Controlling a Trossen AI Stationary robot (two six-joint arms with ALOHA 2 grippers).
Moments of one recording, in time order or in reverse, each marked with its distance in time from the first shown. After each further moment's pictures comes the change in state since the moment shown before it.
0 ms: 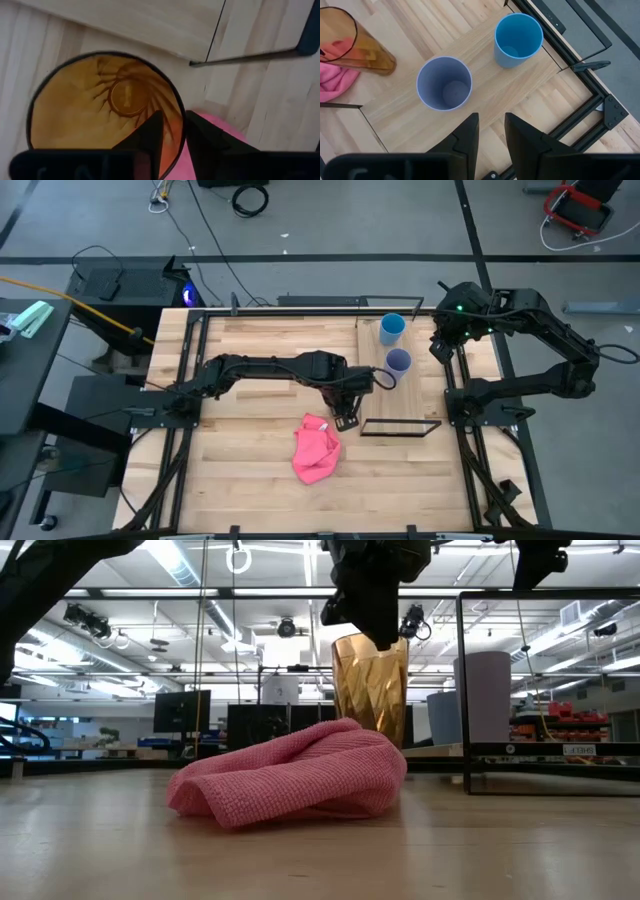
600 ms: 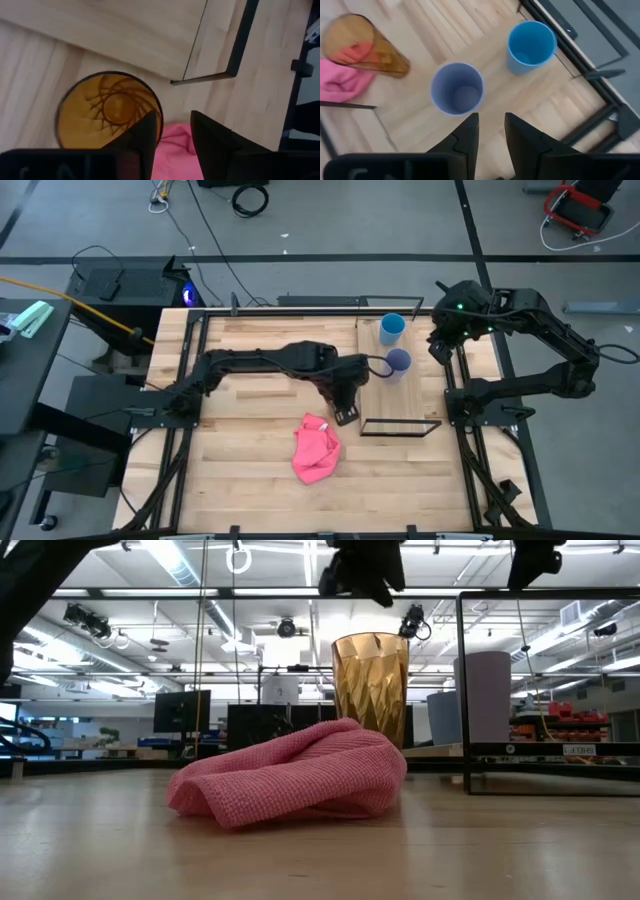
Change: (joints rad) left arm 0.007 -0.090 0.003 0.046 0.026 -0.040; right arm 0.000 0.000 0.000 0.034 -0.058 -0.017
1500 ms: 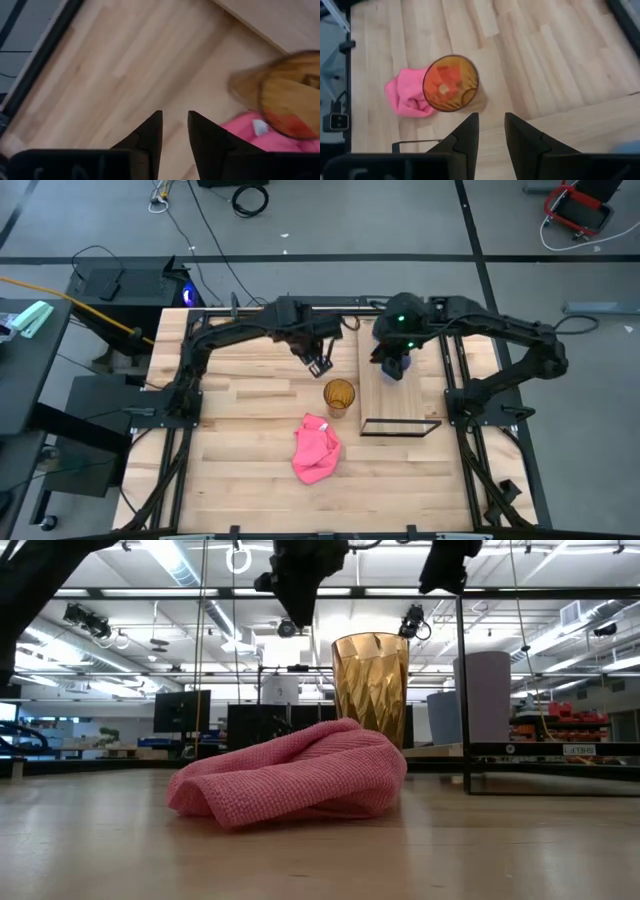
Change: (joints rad) left arm 0.196 -0.117 -0.025 -0.340 -0.273 -0.066; right arm 0.183 0.289 0.000 0.402 -0.250 -0.069
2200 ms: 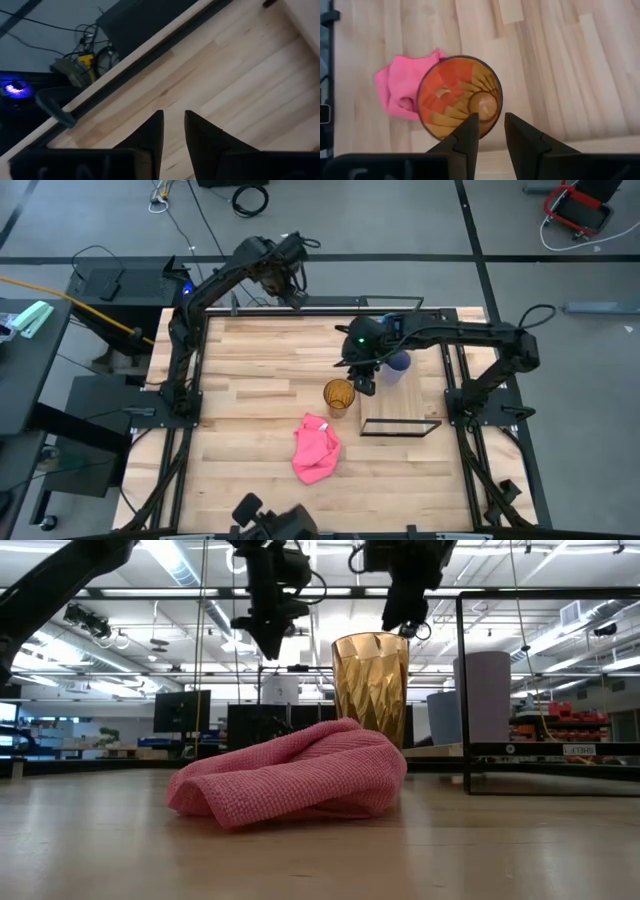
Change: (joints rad) left arm 0.474 0.000 0.000 0.069 0.048 0.202; right arm 0.094 0.236 0.000 0.130 0.005 -0.018
